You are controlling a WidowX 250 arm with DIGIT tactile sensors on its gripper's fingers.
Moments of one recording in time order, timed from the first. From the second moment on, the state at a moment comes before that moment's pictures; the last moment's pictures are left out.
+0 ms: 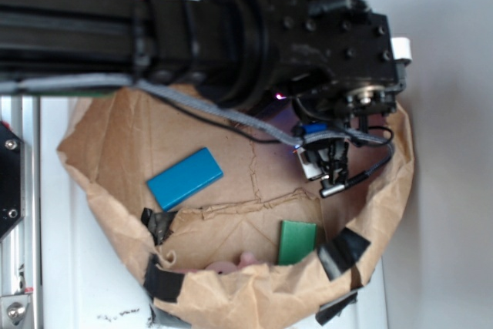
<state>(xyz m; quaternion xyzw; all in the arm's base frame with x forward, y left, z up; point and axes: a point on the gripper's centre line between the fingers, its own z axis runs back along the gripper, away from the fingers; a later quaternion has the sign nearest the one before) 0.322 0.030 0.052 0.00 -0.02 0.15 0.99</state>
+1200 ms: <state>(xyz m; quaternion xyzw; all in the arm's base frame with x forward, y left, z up) 0.302 0.042 0.018 0.01 -0.02 0.15 0.99</state>
